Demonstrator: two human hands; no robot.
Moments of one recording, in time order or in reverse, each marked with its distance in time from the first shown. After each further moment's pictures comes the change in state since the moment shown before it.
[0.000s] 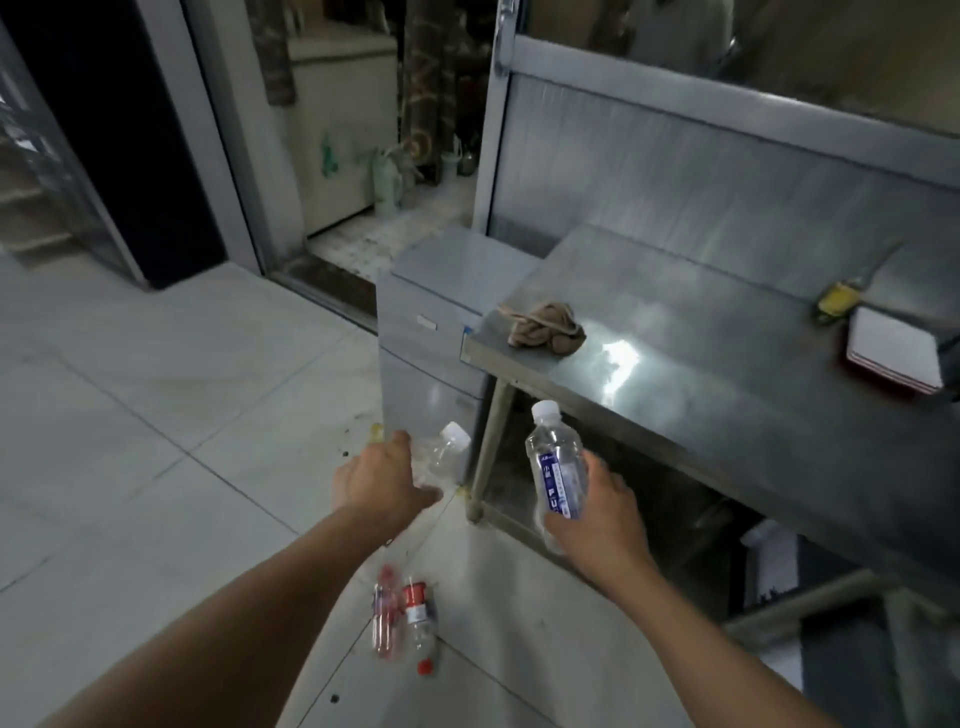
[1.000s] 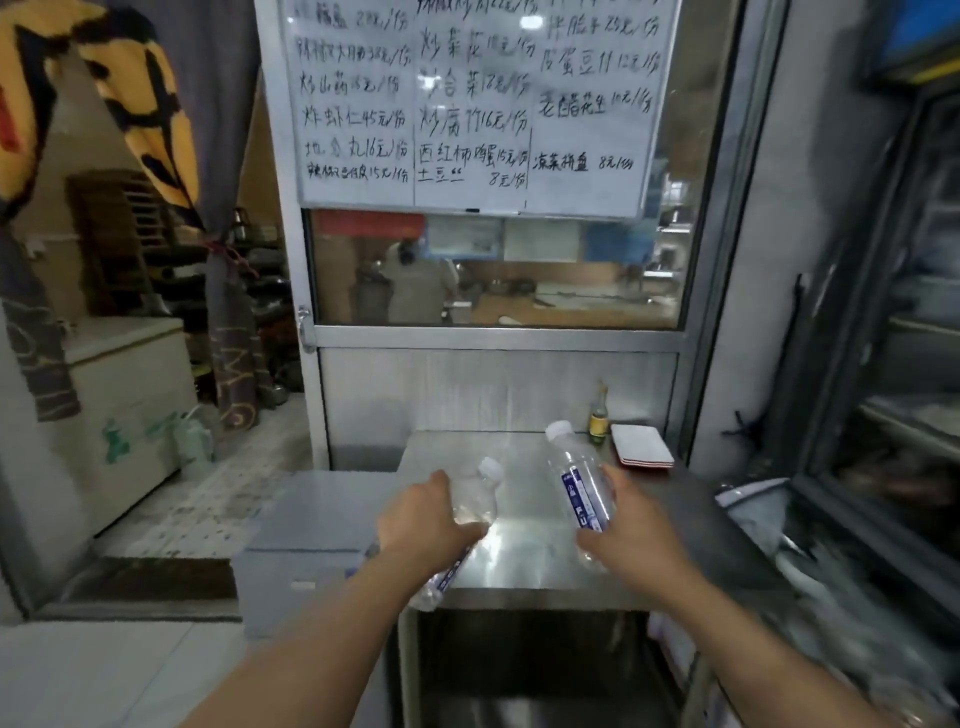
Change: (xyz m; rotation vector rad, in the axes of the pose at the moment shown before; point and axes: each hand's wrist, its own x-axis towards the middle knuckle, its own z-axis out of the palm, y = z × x) left_hand 0.016 0.152 -0.197 -0.141 0.075 0.631; right_hand -0.053 -0.082 -0.207 0.062 0.530 0.164
